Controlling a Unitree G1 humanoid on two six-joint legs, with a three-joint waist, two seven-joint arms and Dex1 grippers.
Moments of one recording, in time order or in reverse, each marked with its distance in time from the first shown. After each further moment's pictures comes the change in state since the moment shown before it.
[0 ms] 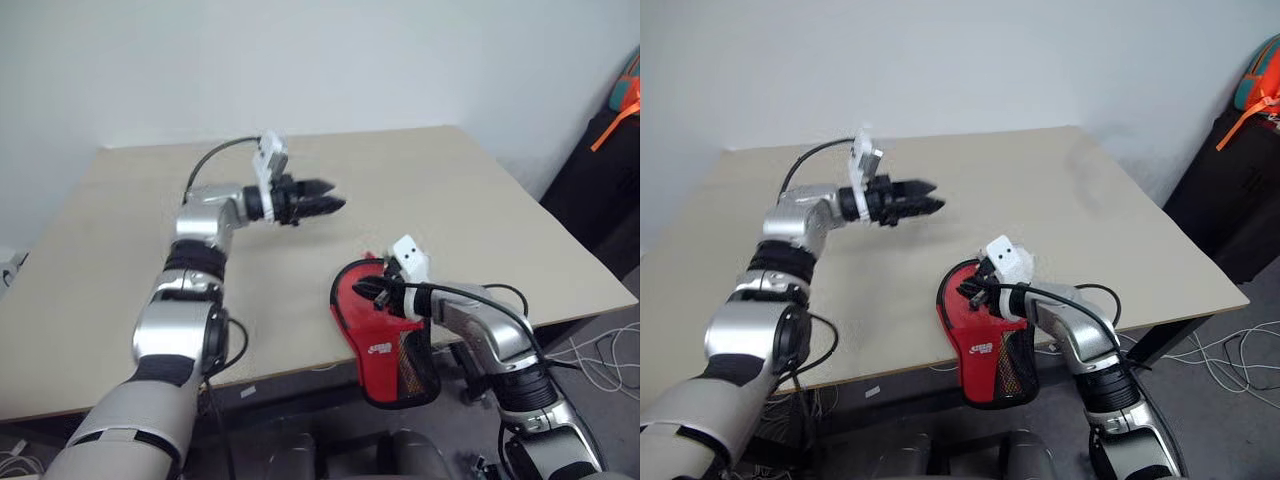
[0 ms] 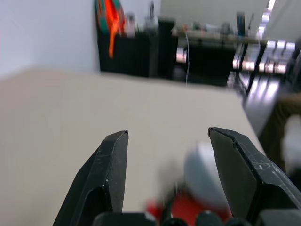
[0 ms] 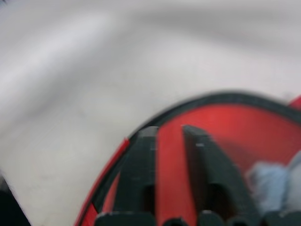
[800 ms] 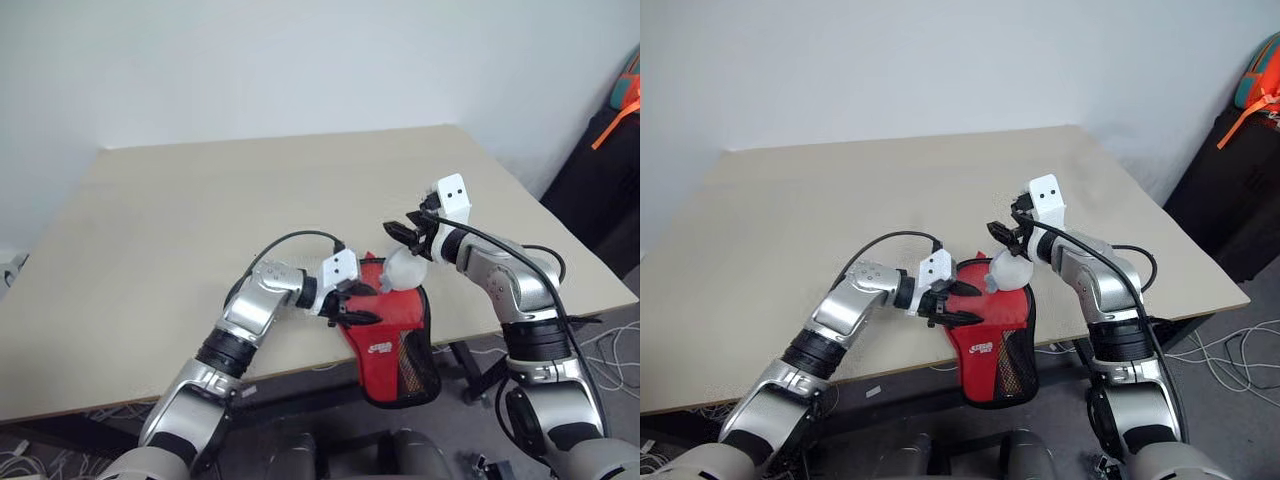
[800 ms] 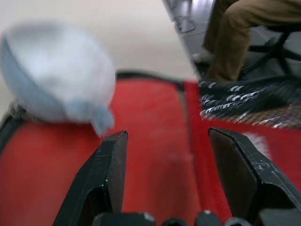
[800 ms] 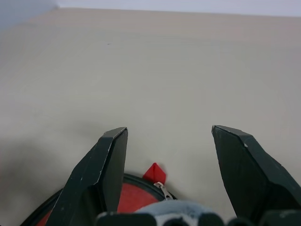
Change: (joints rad) left arm 0.403 -0.109 -0.394 -0.543 0.110 0.037 0.190; right arm -0.221 -0.019 -0.159 0.241 -0.027 -0.059 -0.206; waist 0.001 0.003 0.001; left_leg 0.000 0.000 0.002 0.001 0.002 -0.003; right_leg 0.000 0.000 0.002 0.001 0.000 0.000
